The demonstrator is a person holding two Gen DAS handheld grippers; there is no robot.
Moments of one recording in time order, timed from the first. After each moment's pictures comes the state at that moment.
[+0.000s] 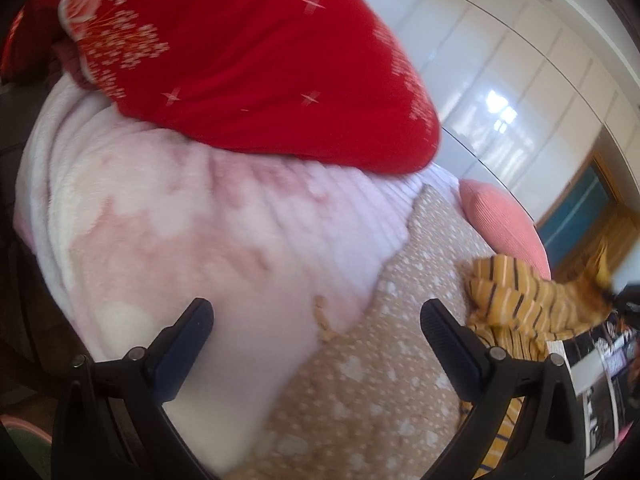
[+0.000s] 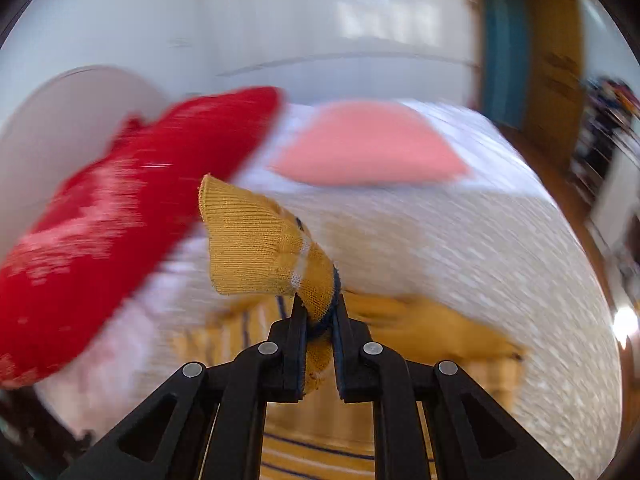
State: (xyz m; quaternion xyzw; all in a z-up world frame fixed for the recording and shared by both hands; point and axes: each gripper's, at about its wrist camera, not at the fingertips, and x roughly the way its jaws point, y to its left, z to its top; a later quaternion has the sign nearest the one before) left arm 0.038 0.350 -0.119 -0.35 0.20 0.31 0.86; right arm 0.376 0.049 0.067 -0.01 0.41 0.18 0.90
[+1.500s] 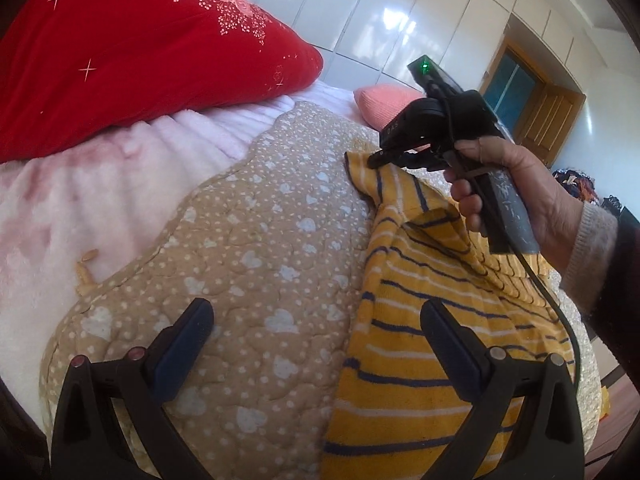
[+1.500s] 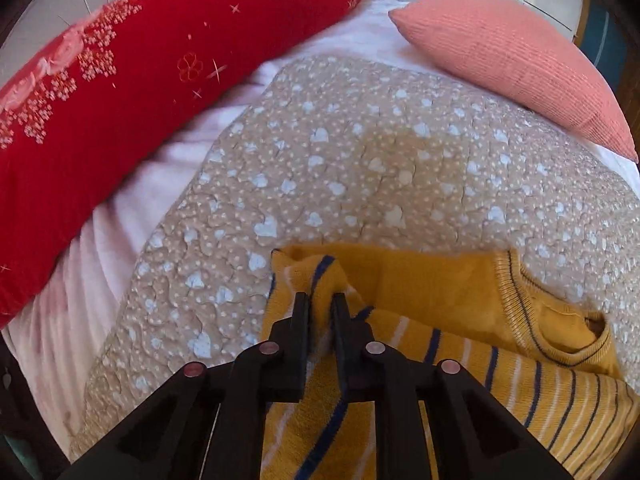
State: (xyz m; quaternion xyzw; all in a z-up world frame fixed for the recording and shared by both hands) left arm 0.135 0.261 -0.119 -0.24 0.29 0.15 0.91; right arm 0.405 0.282 -0.065 -0.14 0.51 0.32 0.79
